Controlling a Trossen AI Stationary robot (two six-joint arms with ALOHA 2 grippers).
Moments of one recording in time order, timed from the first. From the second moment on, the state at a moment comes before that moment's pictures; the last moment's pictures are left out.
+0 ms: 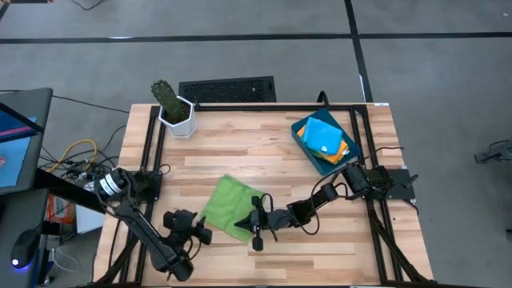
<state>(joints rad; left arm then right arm) -0.95 1.93 1.16 -1.25 -0.77 -2.40 0.40 2.30 1.08 0.98 0.29 0.18</state>
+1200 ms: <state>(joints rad) -0.93 1.94 0.97 -0.88 -0.85 -2.39 0.44 2.27 1.08 0.98 0.37 0.23</state>
